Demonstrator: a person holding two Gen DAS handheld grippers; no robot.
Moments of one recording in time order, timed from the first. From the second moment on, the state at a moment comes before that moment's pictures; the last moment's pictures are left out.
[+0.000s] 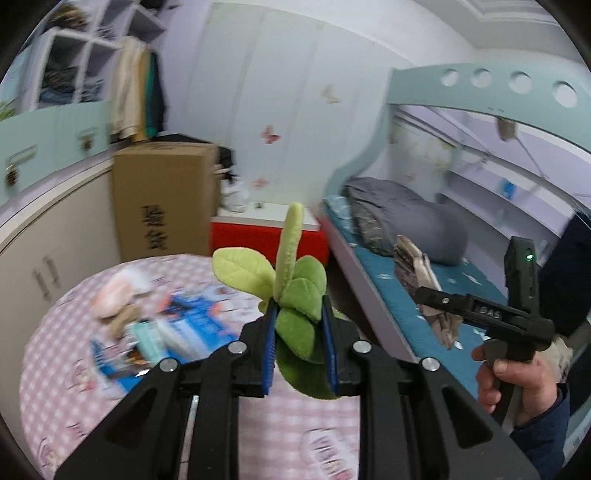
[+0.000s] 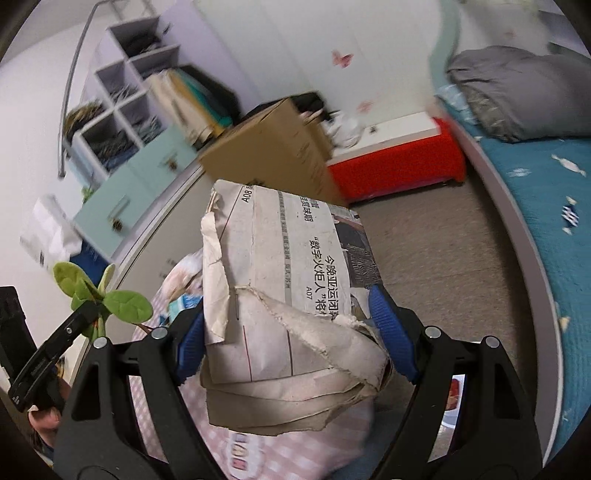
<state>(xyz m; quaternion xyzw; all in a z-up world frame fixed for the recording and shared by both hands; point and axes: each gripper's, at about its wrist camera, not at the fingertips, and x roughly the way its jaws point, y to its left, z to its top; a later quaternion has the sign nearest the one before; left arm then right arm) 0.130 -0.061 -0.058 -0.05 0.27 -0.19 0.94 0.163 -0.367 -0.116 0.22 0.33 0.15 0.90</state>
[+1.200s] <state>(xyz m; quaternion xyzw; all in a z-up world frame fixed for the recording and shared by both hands) 0.243 -0.416 -0.340 0.14 0.59 -0.30 0.73 0.161 -0.593 -0.457 0.46 0.53 -0.05 0.71</state>
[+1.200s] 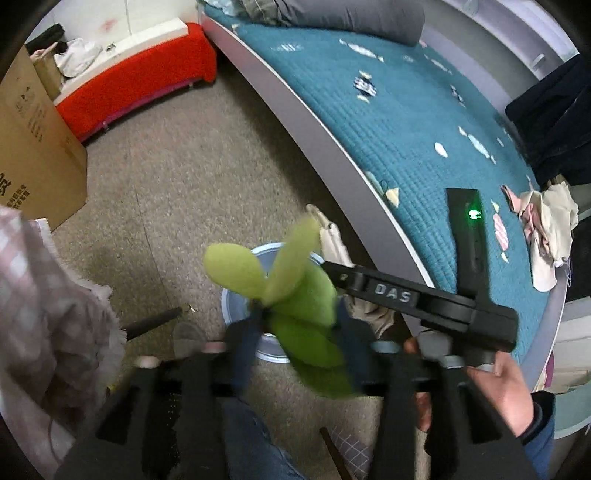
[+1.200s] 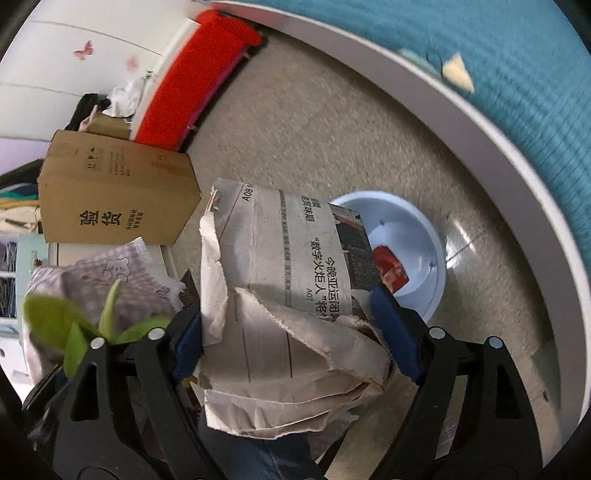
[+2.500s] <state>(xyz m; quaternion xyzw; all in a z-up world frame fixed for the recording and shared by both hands) 0.167 -0.248 -0.117 0.05 0.38 -0.25 0.89 0.132 -0.466 -0.169 0.27 0.37 -0.02 0.89</state>
